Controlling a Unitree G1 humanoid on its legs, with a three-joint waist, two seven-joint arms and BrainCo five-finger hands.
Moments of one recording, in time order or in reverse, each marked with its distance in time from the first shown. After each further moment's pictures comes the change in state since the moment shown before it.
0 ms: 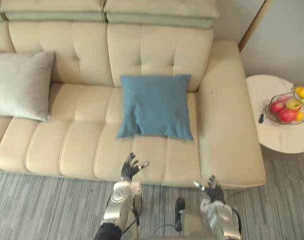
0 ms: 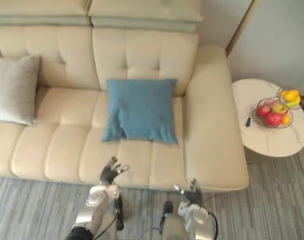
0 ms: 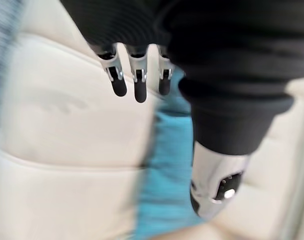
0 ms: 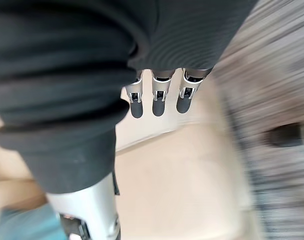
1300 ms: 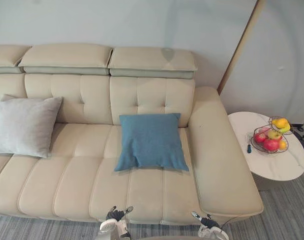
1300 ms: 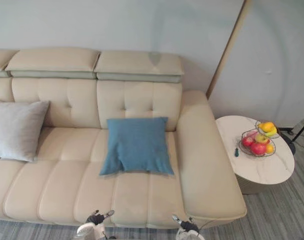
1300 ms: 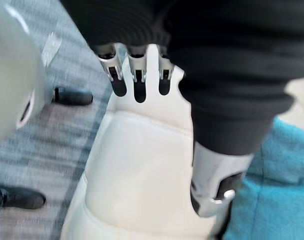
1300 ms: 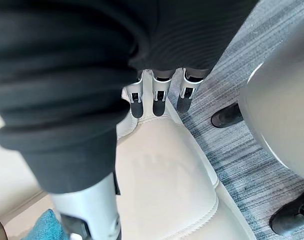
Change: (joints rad) left arm 0.034 -0.019 0.346 0.373 0.021 0.065 -0.070; right arm -0.048 0.020 -0.157 0.220 0.000 0.119 0.060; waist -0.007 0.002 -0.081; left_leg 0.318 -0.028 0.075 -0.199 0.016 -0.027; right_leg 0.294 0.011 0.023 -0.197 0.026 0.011
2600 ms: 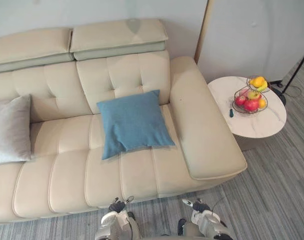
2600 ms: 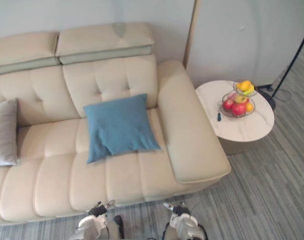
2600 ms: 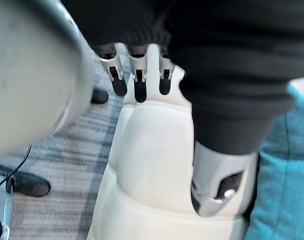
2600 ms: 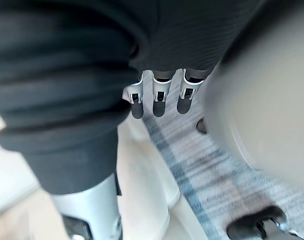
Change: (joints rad) left arm -0.014 -0.025 -0.027 -0.085 -0.085 -0.004 0.020; right arm -0.100 -0.029 0.096 0.017 -0.036 0.017 -0.029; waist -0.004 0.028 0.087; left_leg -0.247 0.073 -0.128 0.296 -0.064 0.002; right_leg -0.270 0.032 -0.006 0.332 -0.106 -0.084
